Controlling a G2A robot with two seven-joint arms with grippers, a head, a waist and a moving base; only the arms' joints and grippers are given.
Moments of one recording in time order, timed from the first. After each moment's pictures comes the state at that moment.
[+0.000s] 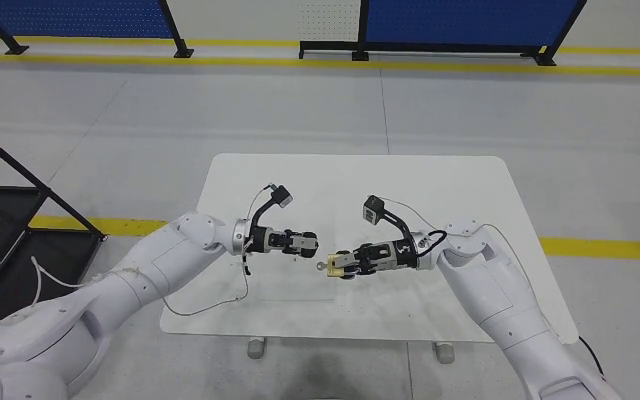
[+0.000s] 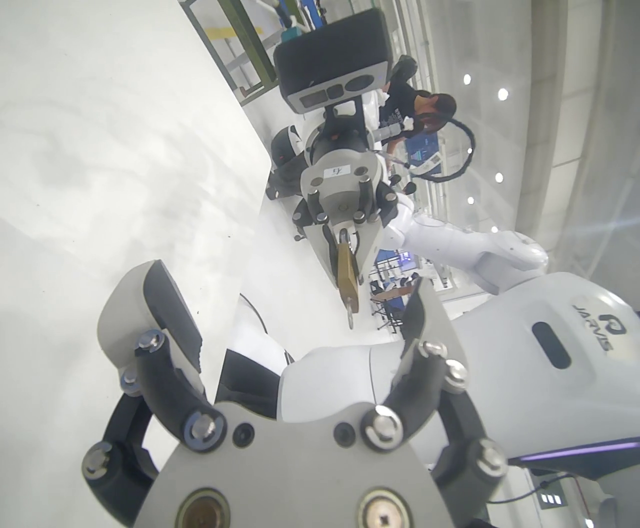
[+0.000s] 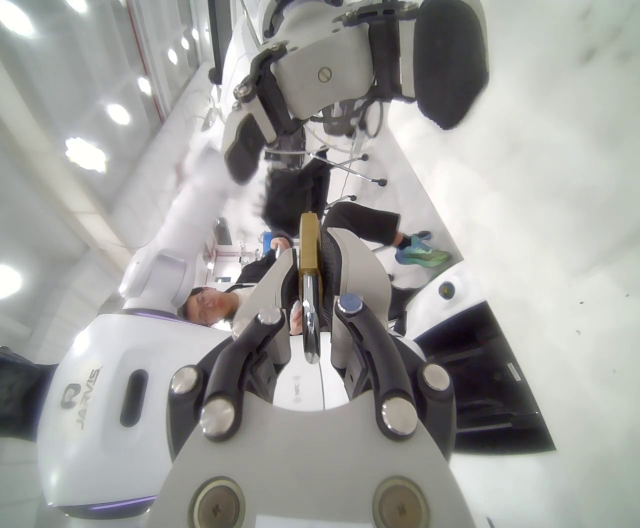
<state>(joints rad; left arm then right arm) 0.67 -0.87 -0.31 -1.09 -0.89 -0.80 -1.02 -0.92 -1.25 0.93 -1.19 0.45 -0.14 1.38</state>
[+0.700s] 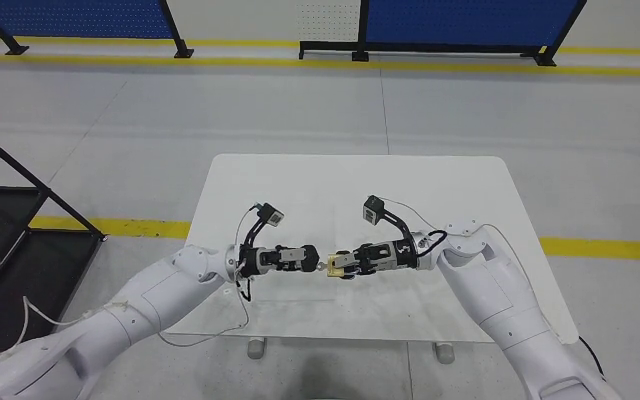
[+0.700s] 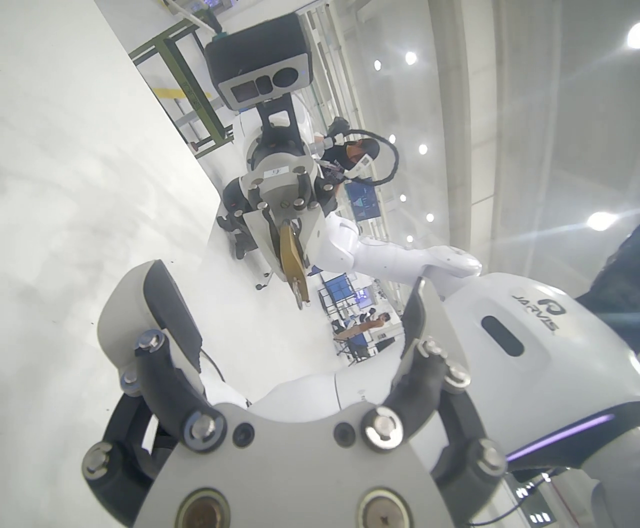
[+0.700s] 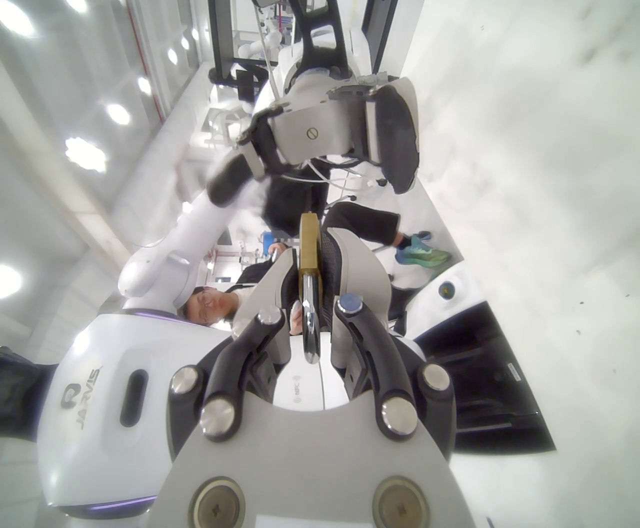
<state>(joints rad) 0.89 -0.81 -0.46 -1.24 -0.97 -0.86 -0.96 -0.92 -1.25 0.93 -1.19 0.45 -0.14 1.38</state>
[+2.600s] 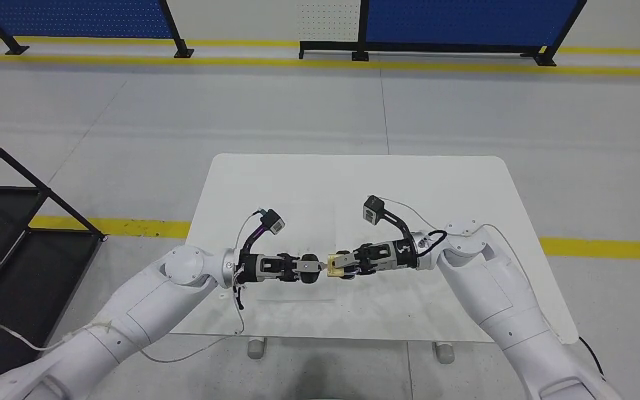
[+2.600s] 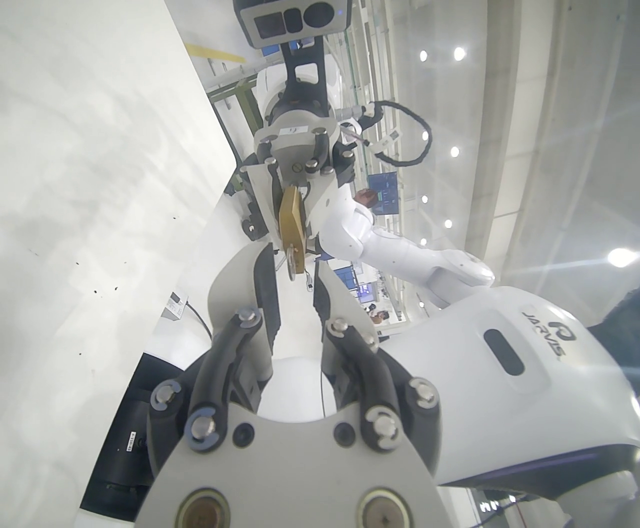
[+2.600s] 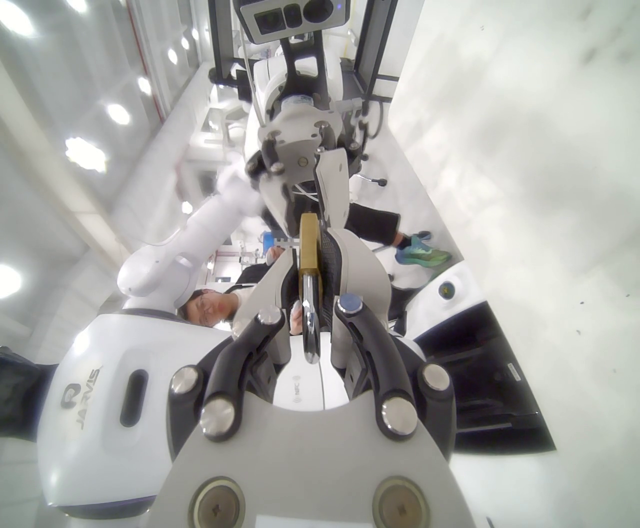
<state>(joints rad) 1.09 -0.78 -0.76 -1.44 -0.76 -0.55 -0.99 -0.92 -1.25 0.93 -1.19 0.45 -0.14 1.38</state>
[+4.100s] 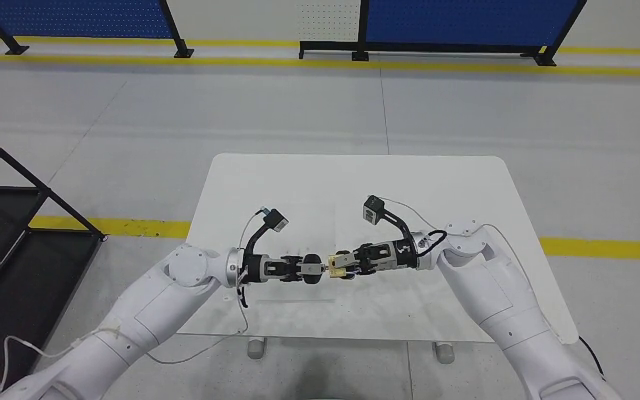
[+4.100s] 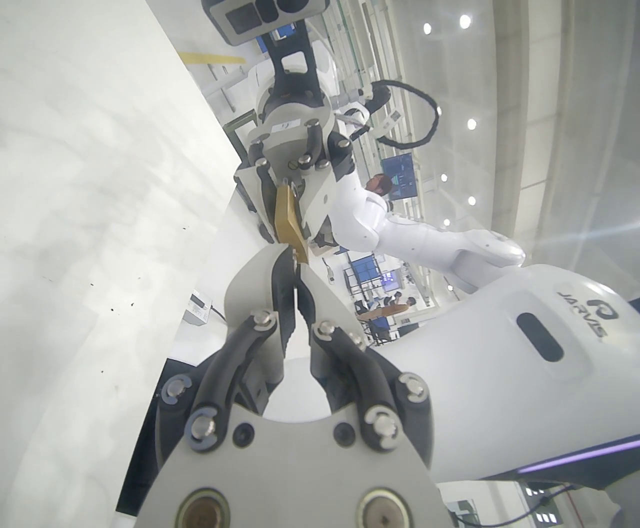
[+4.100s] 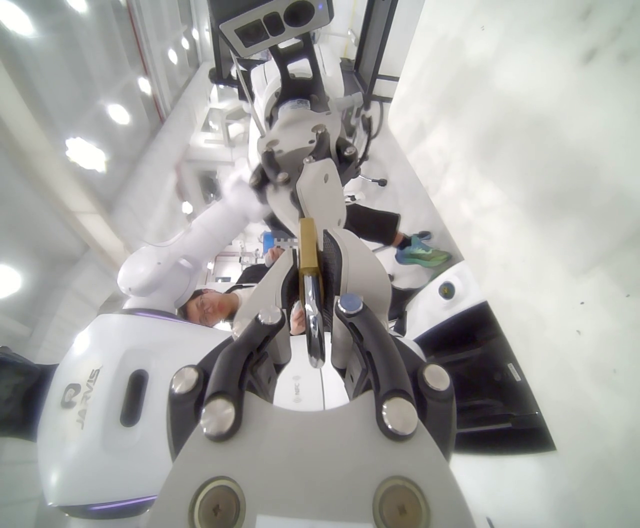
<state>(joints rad) 1.15 -0.84 -0.87 -1.45 -0.61 -0.62 -1.00 -0.92 -1.25 0.93 -1.19 0.45 -0.14 1.38</state>
